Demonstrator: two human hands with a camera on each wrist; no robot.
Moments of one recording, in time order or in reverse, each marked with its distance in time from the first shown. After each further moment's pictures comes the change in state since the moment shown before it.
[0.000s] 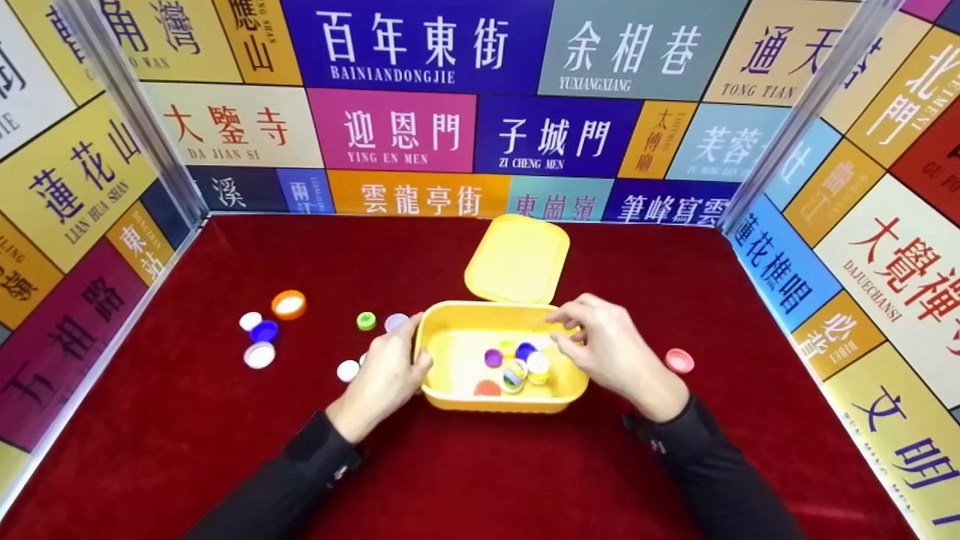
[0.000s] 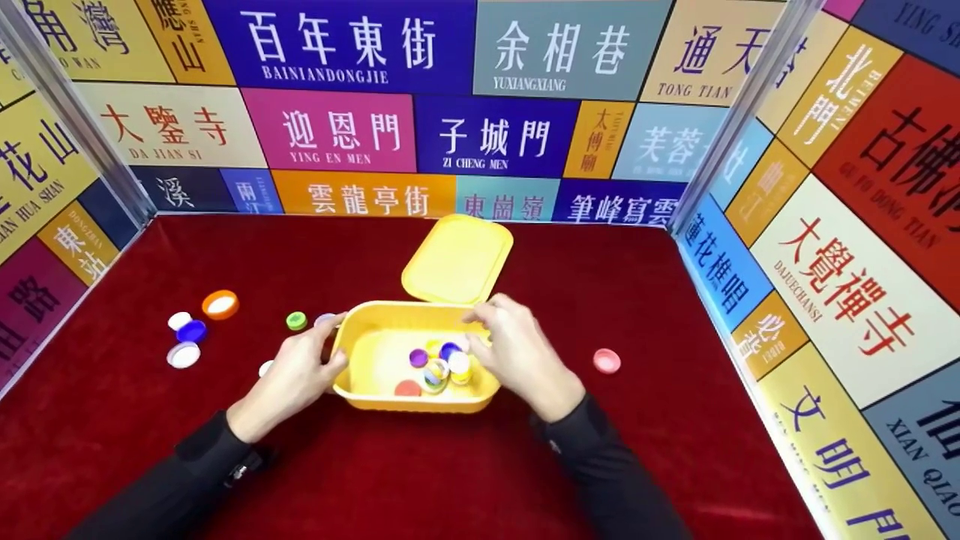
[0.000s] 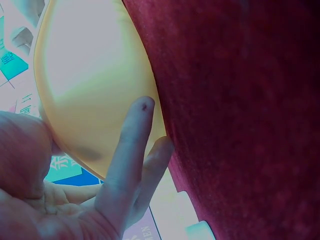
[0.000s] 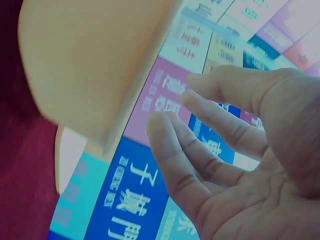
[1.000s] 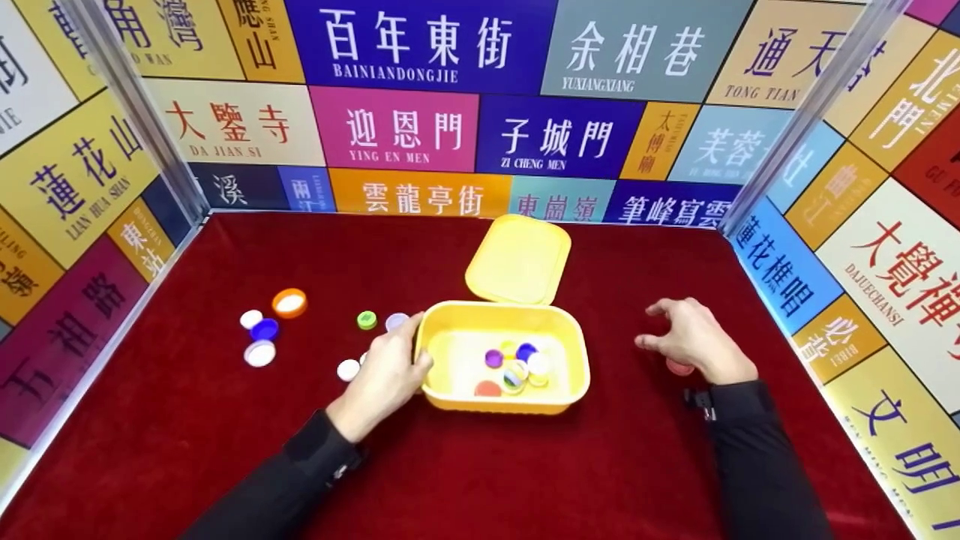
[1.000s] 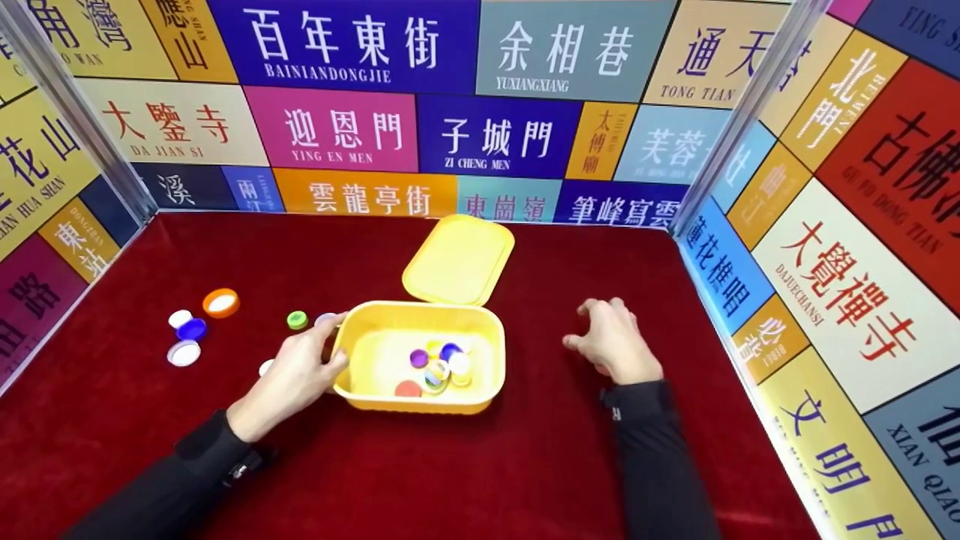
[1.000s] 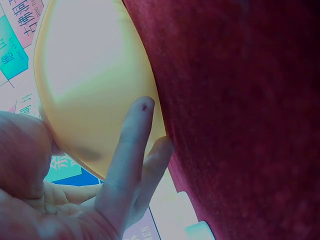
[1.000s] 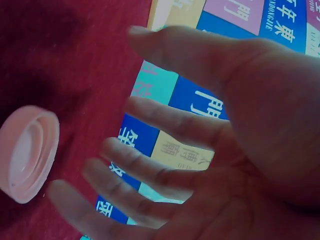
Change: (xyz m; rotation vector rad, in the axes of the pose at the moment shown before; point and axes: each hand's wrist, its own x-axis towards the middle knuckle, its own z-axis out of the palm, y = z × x) left_hand 0.001 0.000 0.001 -0.003 -0.006 -0.010; right_hand -0.020 0.122 -0.066 -0.199 -0.276 0.468
